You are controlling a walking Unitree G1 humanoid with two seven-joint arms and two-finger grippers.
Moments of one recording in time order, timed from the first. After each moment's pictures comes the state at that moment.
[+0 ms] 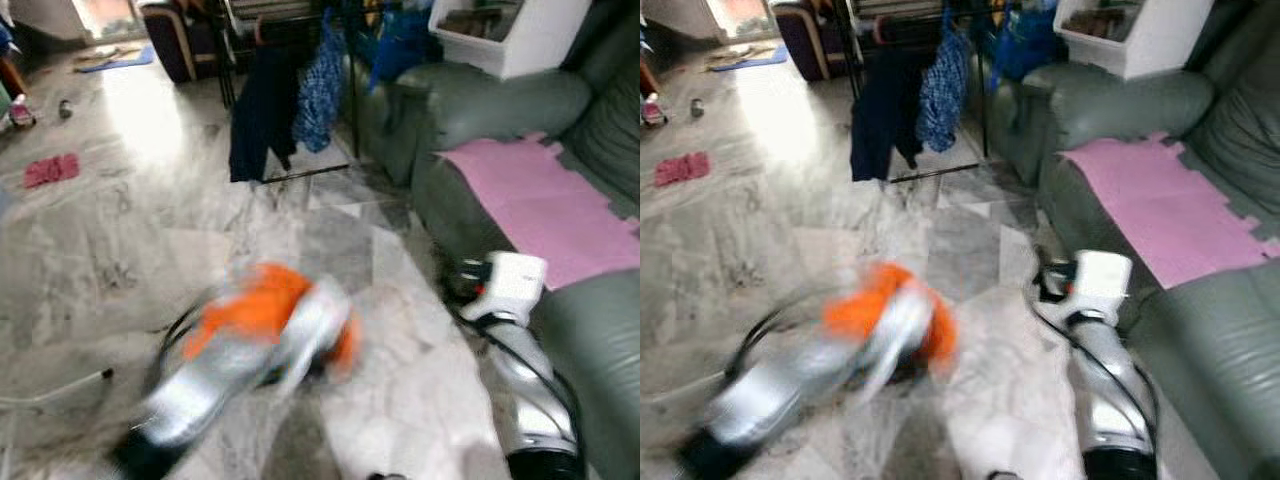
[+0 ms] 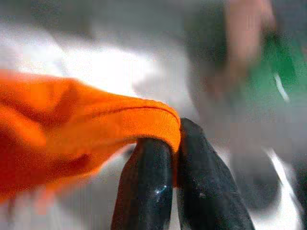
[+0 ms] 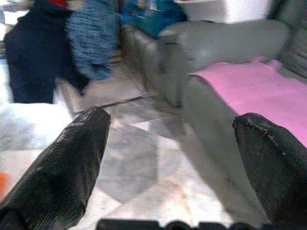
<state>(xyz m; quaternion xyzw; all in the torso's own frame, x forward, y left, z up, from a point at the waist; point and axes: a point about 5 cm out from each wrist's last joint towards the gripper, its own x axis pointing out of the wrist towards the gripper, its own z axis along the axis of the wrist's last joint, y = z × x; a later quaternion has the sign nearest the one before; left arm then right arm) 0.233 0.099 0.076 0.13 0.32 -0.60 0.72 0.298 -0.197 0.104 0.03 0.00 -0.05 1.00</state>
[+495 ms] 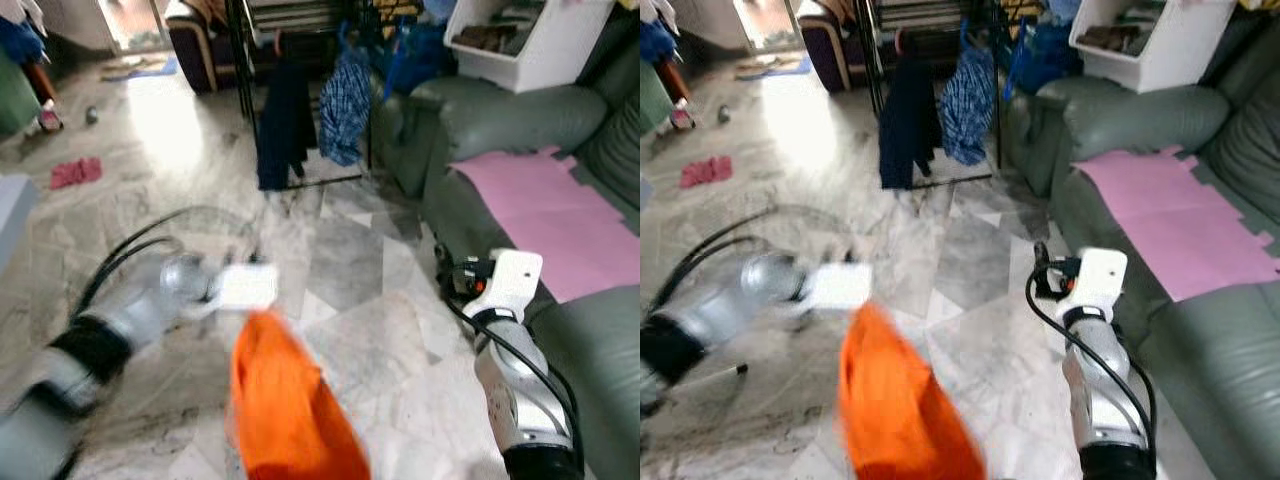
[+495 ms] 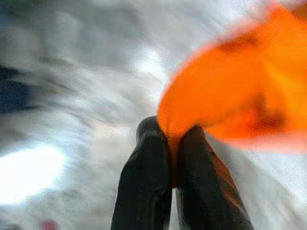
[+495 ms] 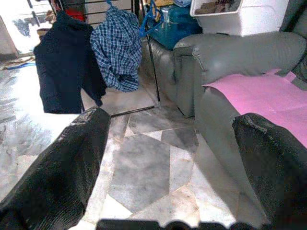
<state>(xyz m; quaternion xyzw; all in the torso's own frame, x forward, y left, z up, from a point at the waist) 0.347 0.146 0.137 0.53 0.18 -0.45 0.69 0.304 -0.190 0.108 0.03 -0.01 -0.04 1.00</state>
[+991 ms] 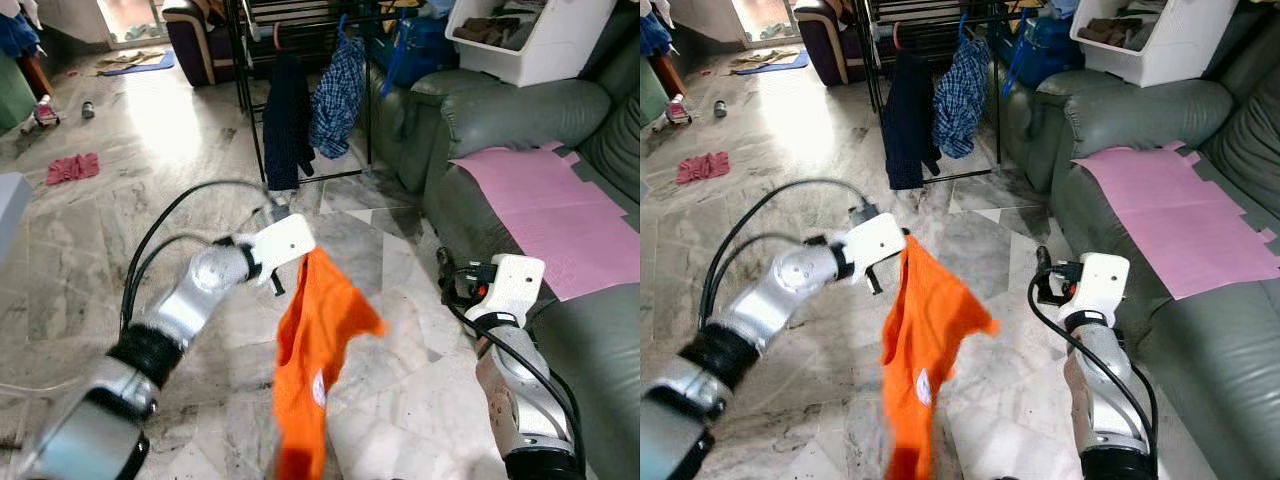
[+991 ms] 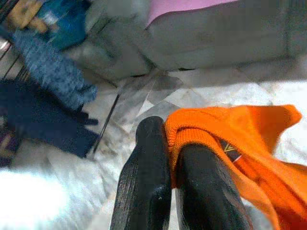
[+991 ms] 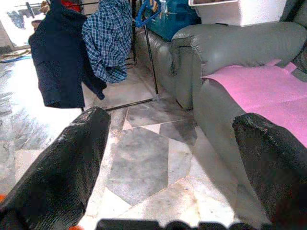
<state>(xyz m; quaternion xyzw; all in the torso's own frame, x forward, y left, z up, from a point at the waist) 0.353 0.114 0.139 0.34 0.02 -0.36 0.87 0.300 -0.191 0.103 0.04 0.00 -0.04 1.00</state>
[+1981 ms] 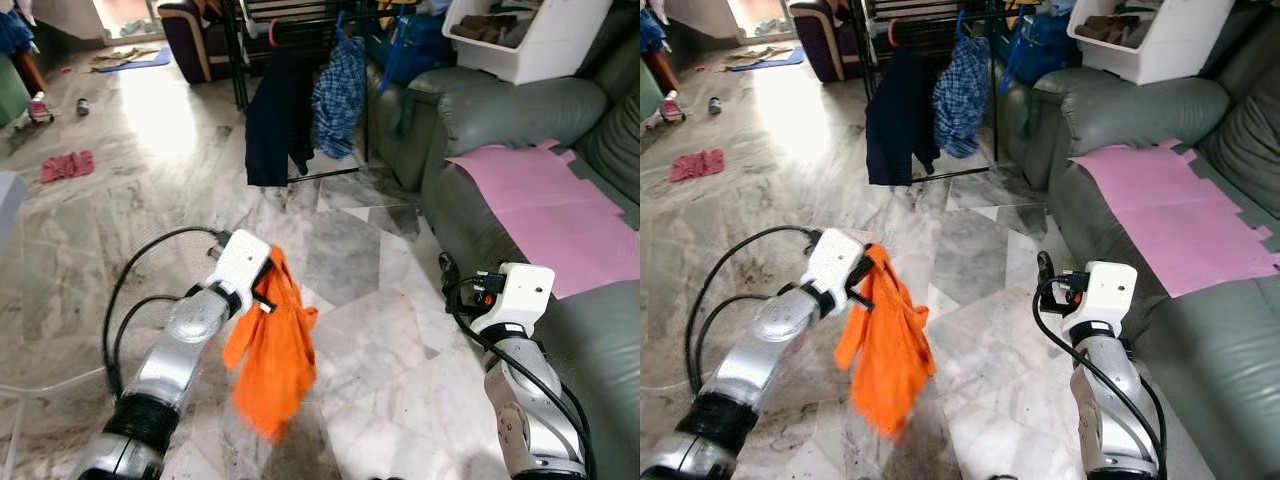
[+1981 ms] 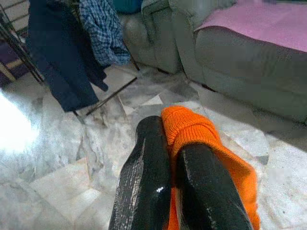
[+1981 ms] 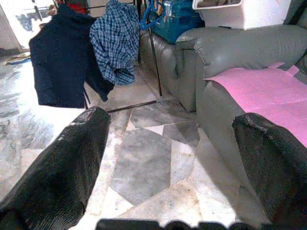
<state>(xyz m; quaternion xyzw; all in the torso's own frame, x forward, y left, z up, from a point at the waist) 0.320 0.140 0.107 0.14 0.05 -0.23 0.96 0.284 -0.192 0.105 0.04 -0.01 -0.02 1.00</state>
